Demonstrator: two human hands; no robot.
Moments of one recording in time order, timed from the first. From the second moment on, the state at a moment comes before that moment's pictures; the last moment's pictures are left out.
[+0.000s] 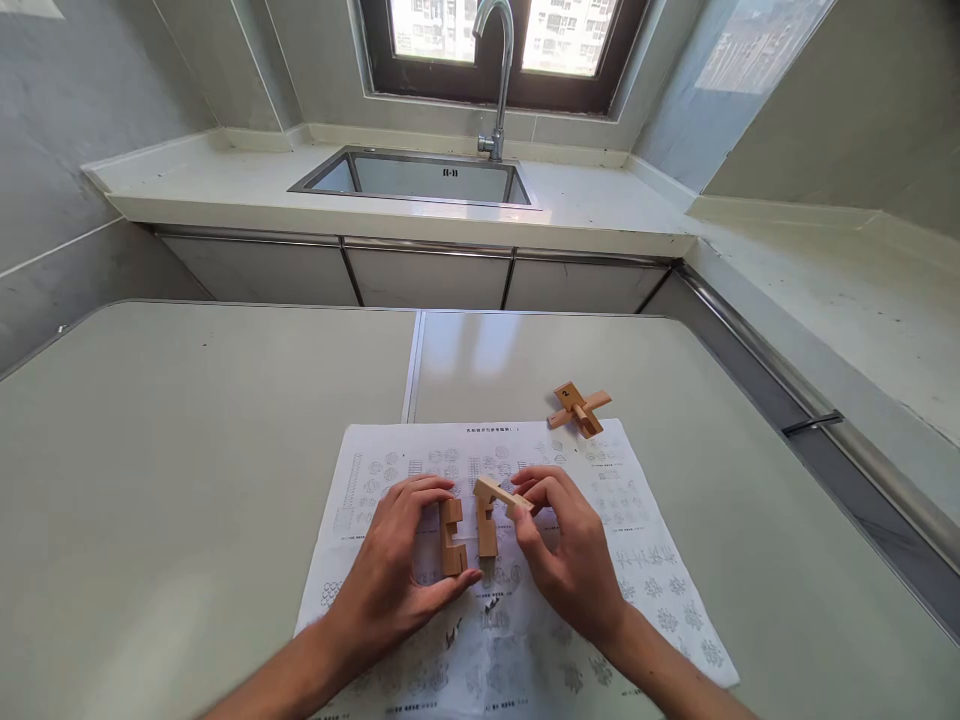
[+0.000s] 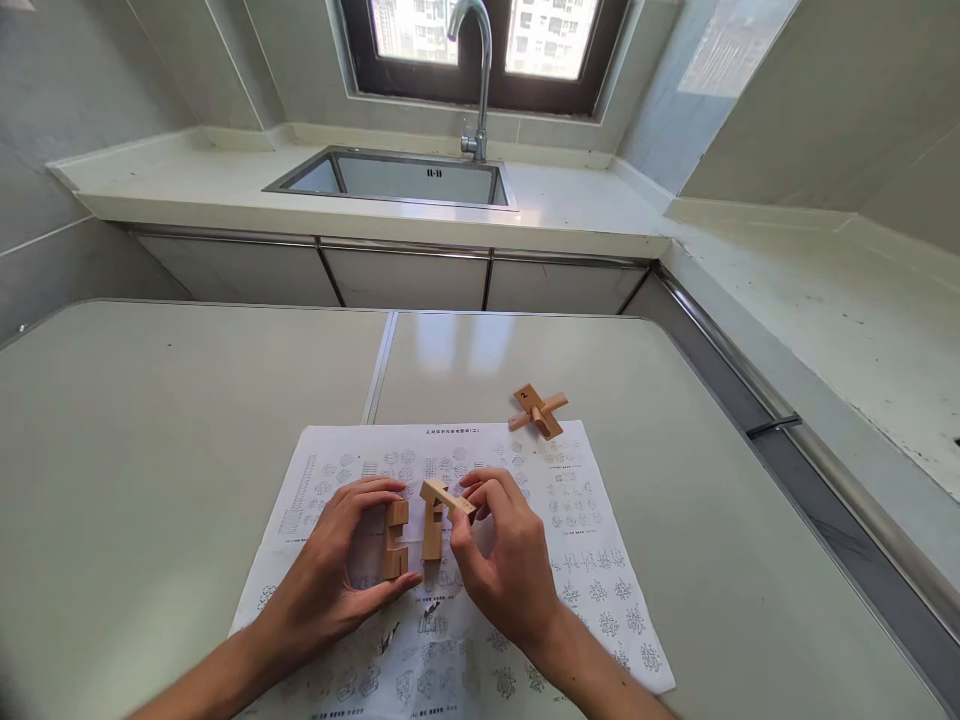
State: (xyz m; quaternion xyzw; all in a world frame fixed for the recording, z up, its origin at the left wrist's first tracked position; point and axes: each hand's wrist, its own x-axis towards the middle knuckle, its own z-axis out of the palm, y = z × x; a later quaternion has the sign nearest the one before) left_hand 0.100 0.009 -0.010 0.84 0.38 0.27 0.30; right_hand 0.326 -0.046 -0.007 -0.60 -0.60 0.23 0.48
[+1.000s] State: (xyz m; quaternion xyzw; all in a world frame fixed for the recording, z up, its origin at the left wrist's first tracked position) left_hand 0.101 0.007 -0.006 0.84 0.37 0.25 0.31; right_hand 0.317 -0.047 -0.011 -0.45 -0.79 0.19 0.37
